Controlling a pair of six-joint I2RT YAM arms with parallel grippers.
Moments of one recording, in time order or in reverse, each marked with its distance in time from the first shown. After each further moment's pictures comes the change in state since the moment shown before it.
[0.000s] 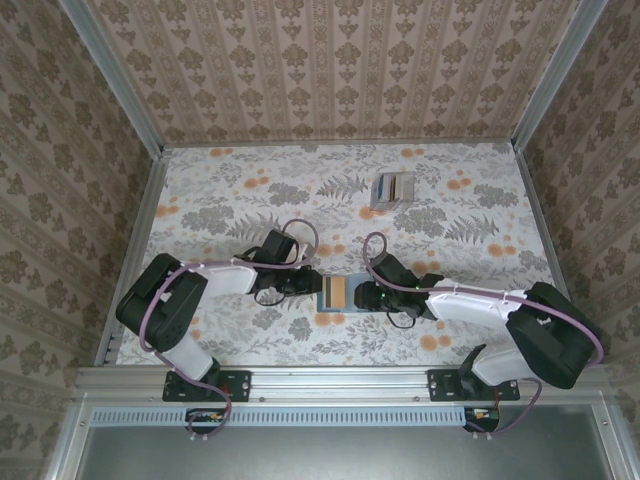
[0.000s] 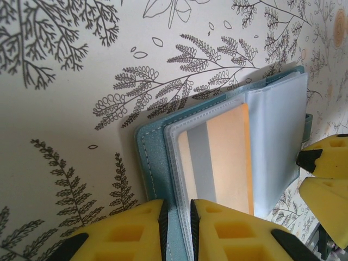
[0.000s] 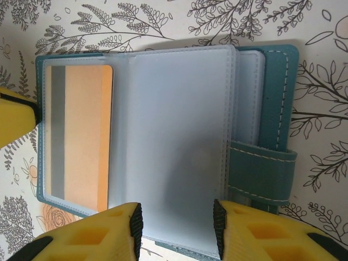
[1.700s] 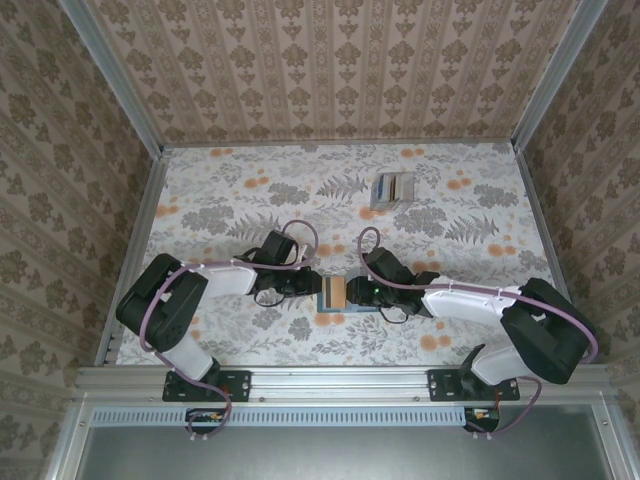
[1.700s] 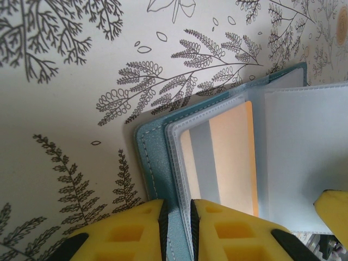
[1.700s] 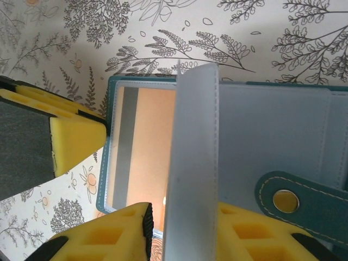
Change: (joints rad) left arm 0.000 0.000 -0.006 0.003 0.001 0.000; right arm 0.010 0.035 0.027 0.124 -0.064 -0.011
